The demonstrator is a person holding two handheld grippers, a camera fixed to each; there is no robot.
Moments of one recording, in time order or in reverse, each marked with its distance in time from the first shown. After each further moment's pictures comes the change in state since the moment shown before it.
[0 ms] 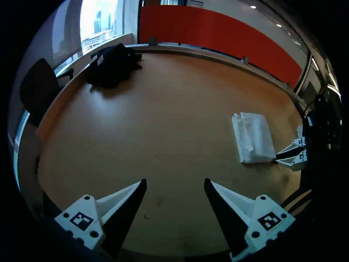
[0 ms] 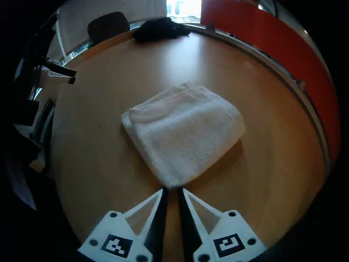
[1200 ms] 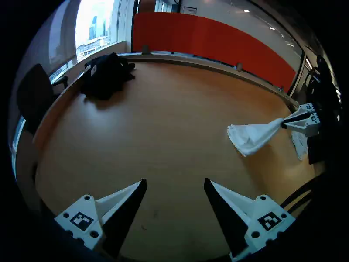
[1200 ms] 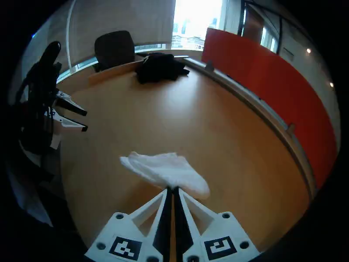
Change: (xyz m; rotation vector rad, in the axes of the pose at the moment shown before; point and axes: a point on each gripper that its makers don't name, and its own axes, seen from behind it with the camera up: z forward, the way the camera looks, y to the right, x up) left arm 0.027 0.008 0.004 -0.053 0.070 0.023; right arm 0.136 0.023 -0.076 -0.056 0.191 -0.110
